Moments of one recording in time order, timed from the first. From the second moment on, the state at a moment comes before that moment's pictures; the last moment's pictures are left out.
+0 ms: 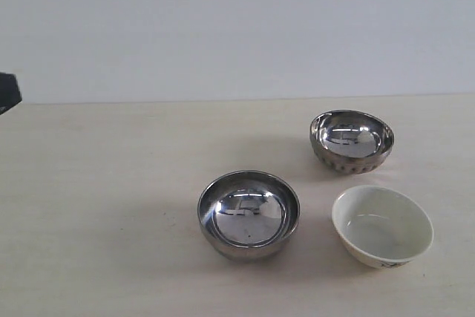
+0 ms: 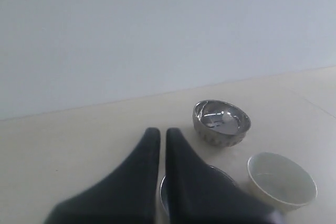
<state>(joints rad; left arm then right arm) -0.44 0.67 -0.47 -1.39 0.11 1.26 0.10 0.00 0.00 -0.04 0.36 0.00</state>
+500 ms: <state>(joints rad) -0.44 0.40 -0.40 -1.37 0.05 1.28 0.10 0.00 0.00 -0.04 0.36 0.00</state>
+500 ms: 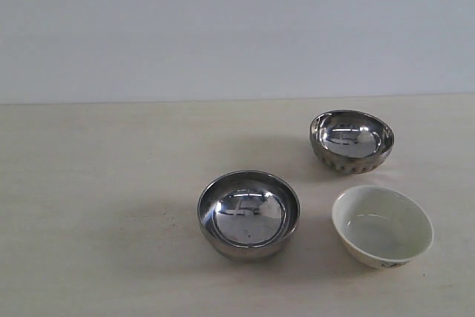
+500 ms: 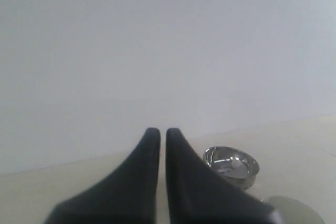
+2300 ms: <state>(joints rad) 0.03 0.00 0.00 0.04 0.08 -0.06 0.10 0.00 0.00 -0.04 0.36 0.00</state>
